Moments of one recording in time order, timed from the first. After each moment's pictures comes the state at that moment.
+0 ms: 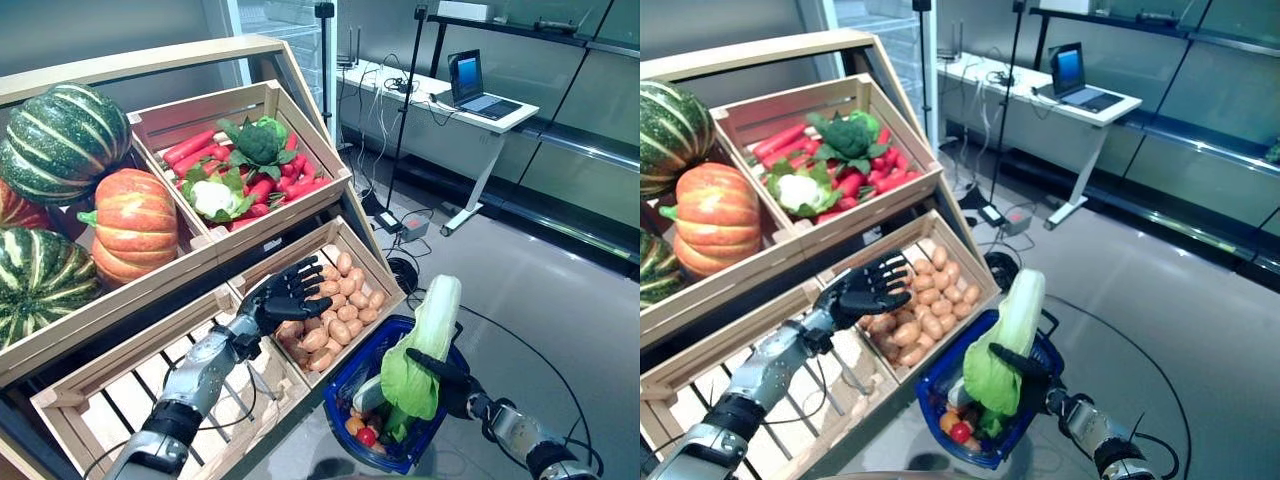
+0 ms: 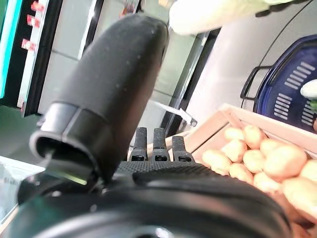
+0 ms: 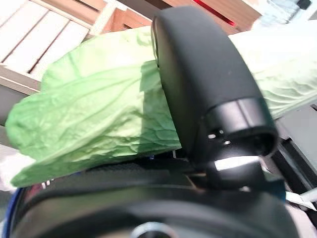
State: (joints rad) left arm -0.20 0.48 -0.24 0.46 -0.75 -0.02 -0.36; right arm -0.16 -0.38 0.12 0.94 1.00 0.29 0.45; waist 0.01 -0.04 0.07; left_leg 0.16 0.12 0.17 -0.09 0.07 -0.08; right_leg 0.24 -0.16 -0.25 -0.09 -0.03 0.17
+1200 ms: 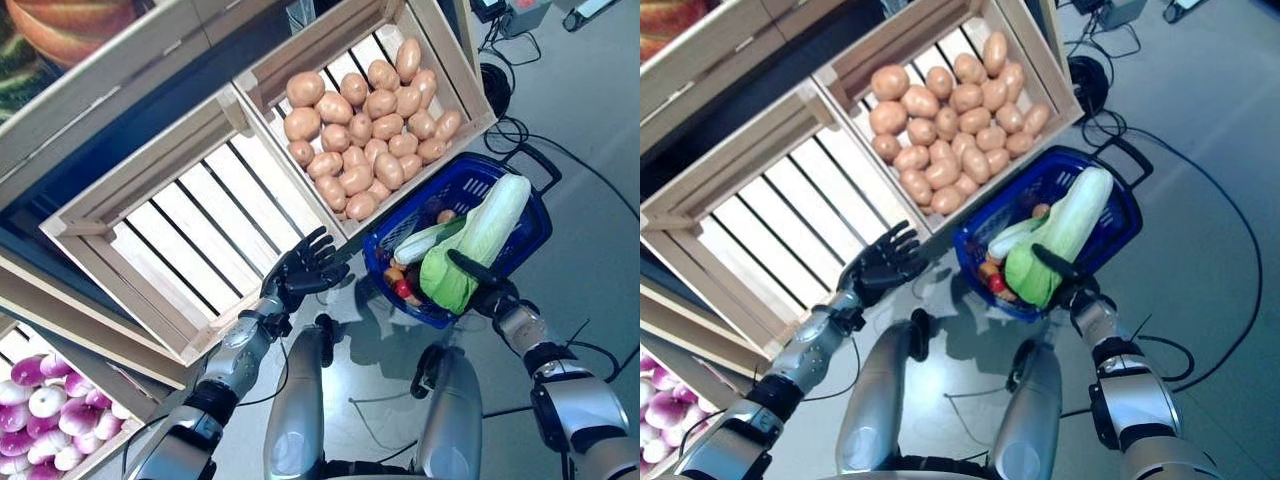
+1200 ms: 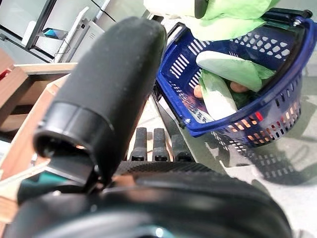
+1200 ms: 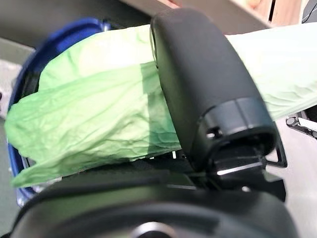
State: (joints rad) left arm -0.37 0.37 -0.37 0.56 -0.88 -0.20 -0.21; right arm -0.68 -0.47 0.09 1.20 1.07 0.09 0.13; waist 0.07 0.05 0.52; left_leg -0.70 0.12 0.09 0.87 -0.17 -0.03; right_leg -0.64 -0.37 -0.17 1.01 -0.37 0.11
